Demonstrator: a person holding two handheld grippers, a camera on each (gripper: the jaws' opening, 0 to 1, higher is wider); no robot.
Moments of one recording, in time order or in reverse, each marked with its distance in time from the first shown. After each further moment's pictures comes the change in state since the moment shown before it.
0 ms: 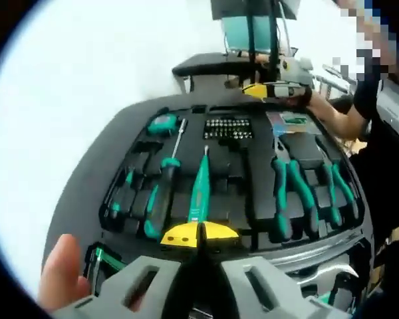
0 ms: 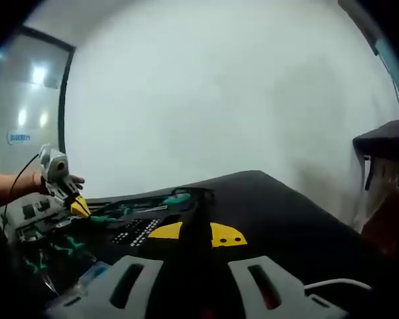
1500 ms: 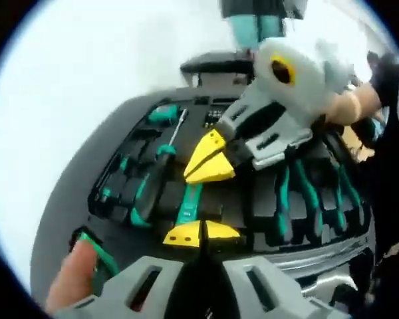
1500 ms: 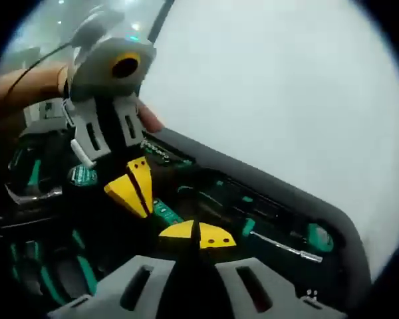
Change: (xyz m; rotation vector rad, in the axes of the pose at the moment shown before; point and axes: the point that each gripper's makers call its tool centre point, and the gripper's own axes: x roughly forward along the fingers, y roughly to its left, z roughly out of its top) left arm 0.014 -0.006 -0.014 -0.080 0.007 0.025; right arm 0.125 0.195 -0.087 -0.458 0.352 0.395
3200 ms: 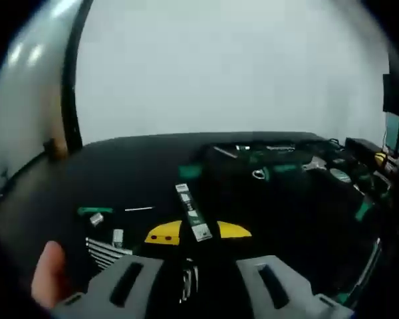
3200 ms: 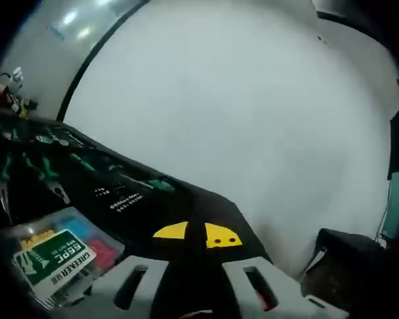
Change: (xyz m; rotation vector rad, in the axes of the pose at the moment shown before) left arm -0.248 0.015 -0.263 -0.799 -0.200 0.838; right arm -0.218 -0.142 -0.059 -0.122 -0.127 -0.666
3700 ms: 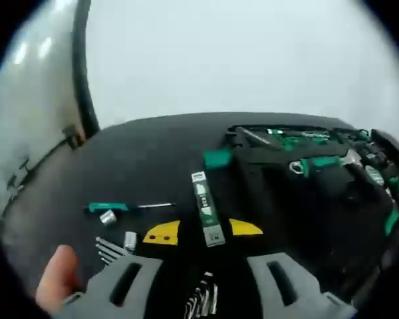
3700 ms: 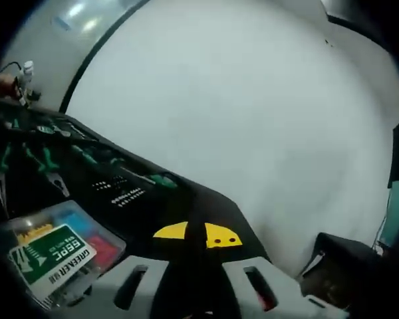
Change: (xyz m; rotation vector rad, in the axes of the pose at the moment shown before) left arm 0.012 0.034 0.000 -0.003 0.082 0.293; right arm 0.002 0.007 0.001 -0.022 -0.001 0.026
